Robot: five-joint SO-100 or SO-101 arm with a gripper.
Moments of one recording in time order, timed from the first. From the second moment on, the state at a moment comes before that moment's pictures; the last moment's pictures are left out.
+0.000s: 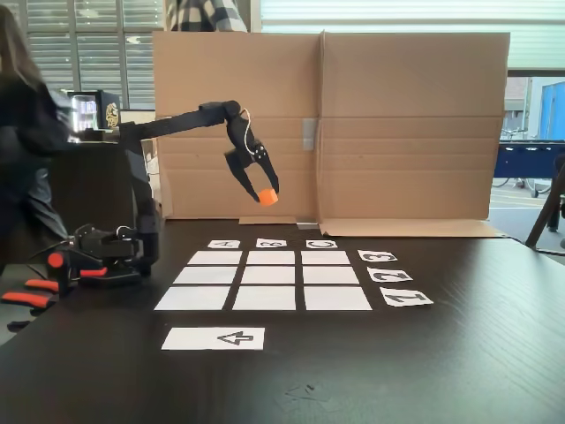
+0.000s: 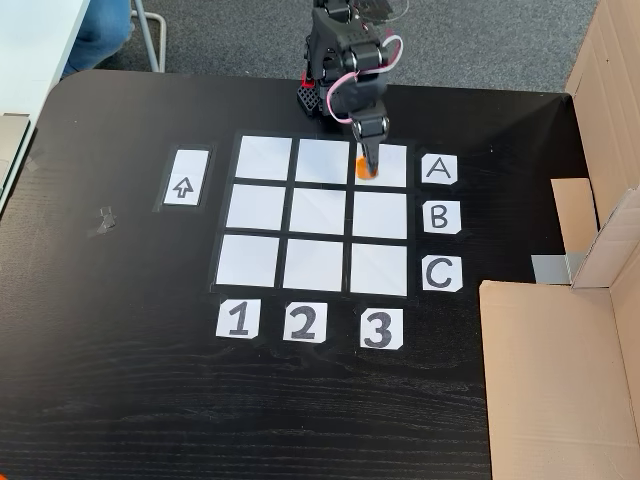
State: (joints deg) arm -24.1 91.7 81.1 87.7 93.0
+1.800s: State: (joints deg) arm -27.0 82.0 101.3 71.9 100.5
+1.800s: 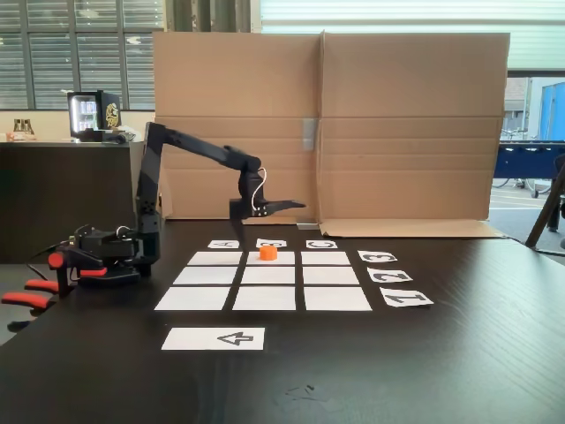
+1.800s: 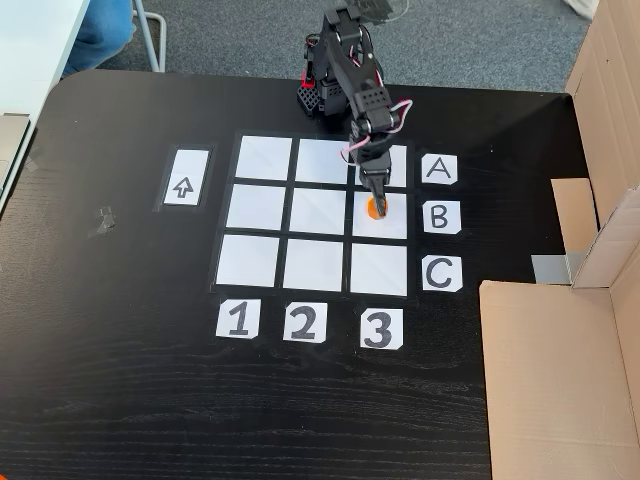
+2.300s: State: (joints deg) arm 4.0 141.9 138.7 61.2 90.2
